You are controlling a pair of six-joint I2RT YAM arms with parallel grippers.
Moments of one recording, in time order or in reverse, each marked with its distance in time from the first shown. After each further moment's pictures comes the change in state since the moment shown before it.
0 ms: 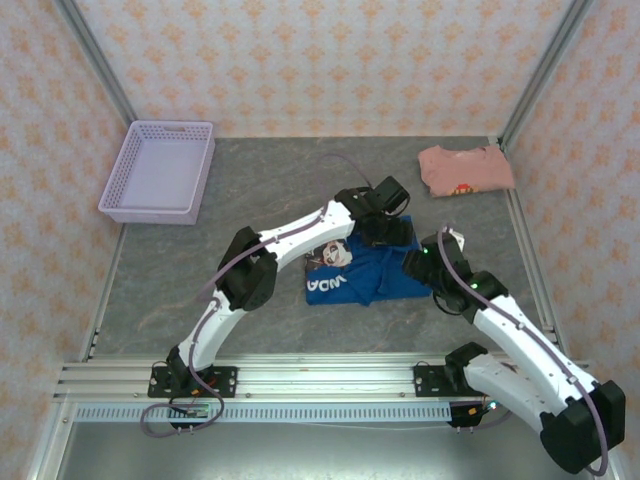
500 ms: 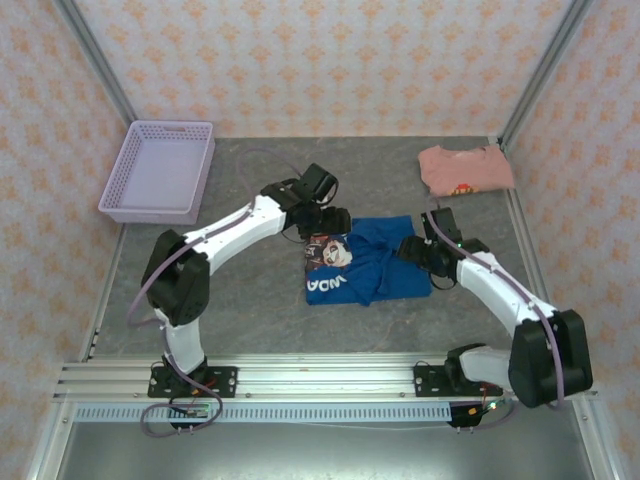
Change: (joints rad) left arm 0.214 -0.409 -0.556 0.126 0.023 0.056; right arm -0.211 0.400 0.108 0.128 -0.238 -0.122
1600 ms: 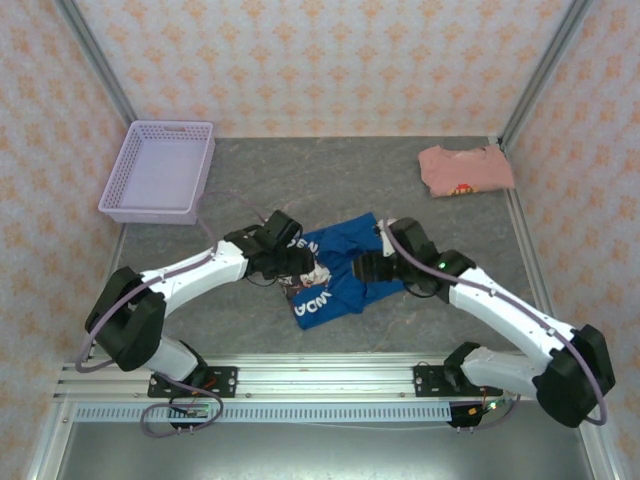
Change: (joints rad) left arm 0.024 -0.398 -0.580 0.150 -0.113 -0.083; right arm 0.463 -0.166 0.036 0.016 -0.040 -0.218
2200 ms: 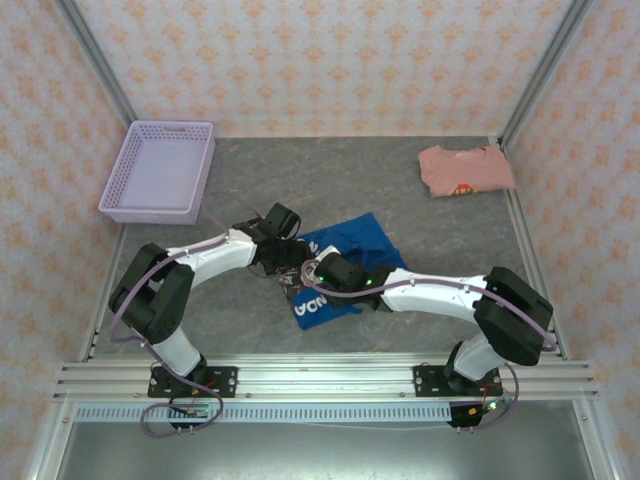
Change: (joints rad) left arm 0.080 0.187 0.038 0.085 0.058 -0.023; right arm 0.335 0.426 0.080 0.122 0.416 -0.153
